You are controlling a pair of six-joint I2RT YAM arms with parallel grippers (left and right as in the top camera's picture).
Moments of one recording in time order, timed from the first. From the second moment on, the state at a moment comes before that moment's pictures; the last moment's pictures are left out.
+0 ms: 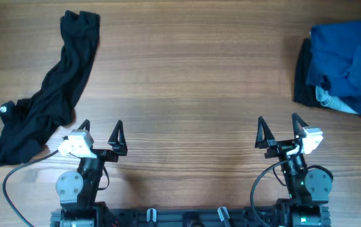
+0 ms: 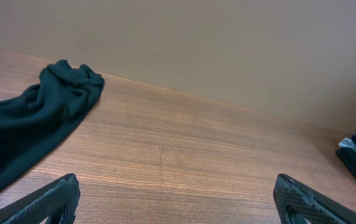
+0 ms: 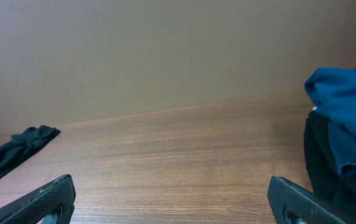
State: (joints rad) left arm 0.05 0.01 0.02 -0.08 0.21 -0.31; right arm -0.04 0.02 0.01 0.01 -0.20 0.22
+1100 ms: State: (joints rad) left arm 0.05 0.01 0.02 -0.08 0.21 -0.31; right arm -0.04 0.02 0.01 0.01 -0.16 0.22
